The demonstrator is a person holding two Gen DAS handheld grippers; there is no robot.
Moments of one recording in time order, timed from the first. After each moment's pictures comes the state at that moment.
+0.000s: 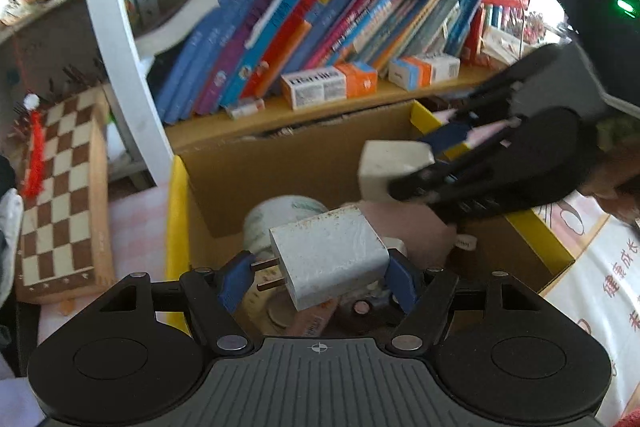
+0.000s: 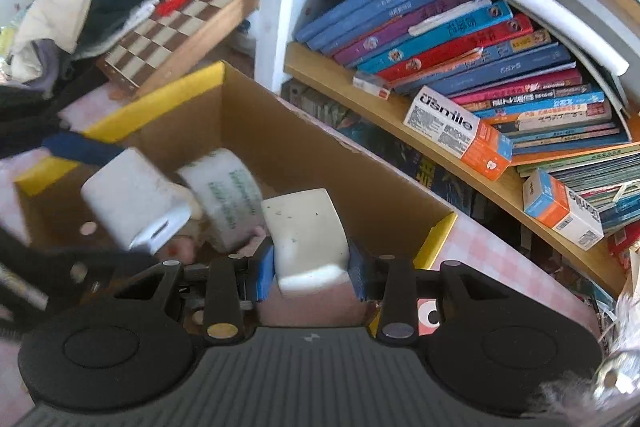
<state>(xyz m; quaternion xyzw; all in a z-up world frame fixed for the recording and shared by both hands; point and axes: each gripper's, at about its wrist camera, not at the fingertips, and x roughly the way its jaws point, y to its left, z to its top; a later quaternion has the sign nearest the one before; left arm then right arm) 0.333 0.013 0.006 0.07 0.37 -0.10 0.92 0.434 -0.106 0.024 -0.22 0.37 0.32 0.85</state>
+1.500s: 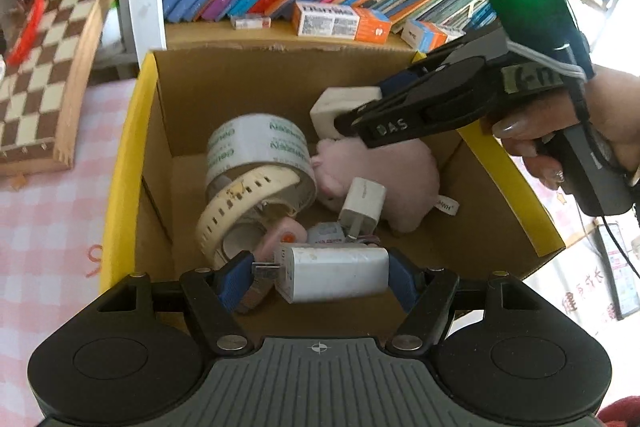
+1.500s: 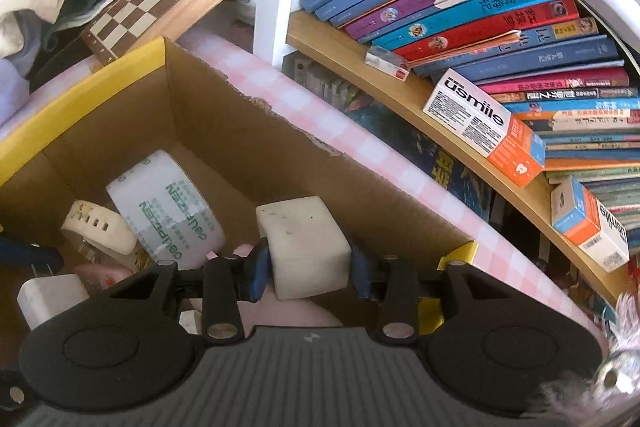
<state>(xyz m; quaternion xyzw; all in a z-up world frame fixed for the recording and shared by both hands) 0.323 0.015 -0.015 -0.05 0.44 -0.08 0.90 0.473 -0.081 -0.003 -0.25 0.39 0.32 0.83</state>
